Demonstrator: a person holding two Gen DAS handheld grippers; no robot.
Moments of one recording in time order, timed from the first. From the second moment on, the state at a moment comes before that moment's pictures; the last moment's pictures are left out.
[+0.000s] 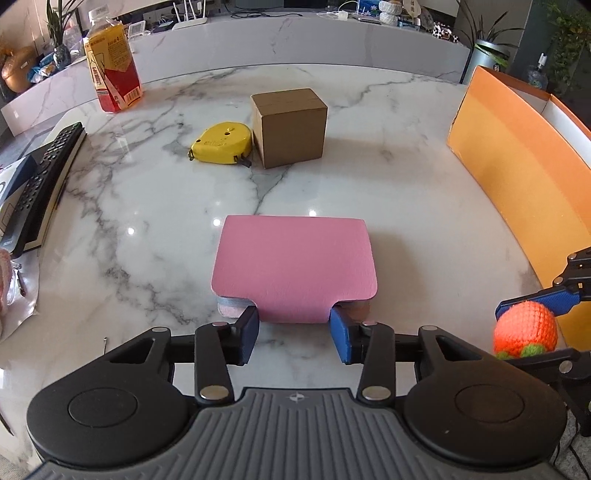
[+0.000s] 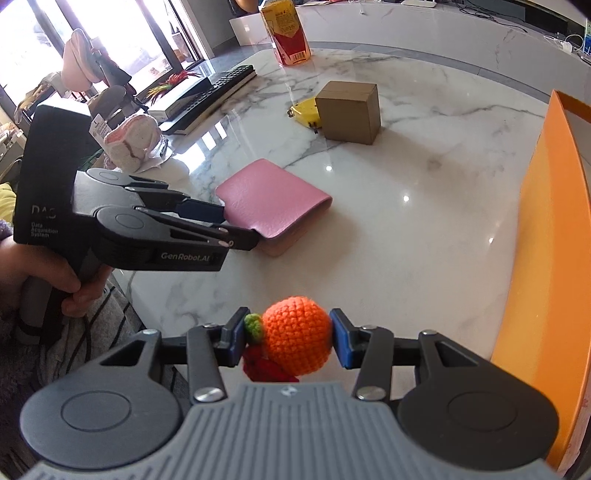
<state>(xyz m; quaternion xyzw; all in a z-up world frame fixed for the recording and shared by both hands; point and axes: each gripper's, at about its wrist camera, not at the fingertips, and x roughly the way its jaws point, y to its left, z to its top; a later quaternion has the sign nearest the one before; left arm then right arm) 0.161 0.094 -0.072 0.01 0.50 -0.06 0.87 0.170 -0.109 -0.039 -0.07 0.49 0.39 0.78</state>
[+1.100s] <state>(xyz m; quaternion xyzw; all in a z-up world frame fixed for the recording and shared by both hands) 0.103 0.050 0.006 -0.03 0.41 -0.06 0.91 0.130 -0.156 0.035 -0.04 0.40 0.35 0.85</state>
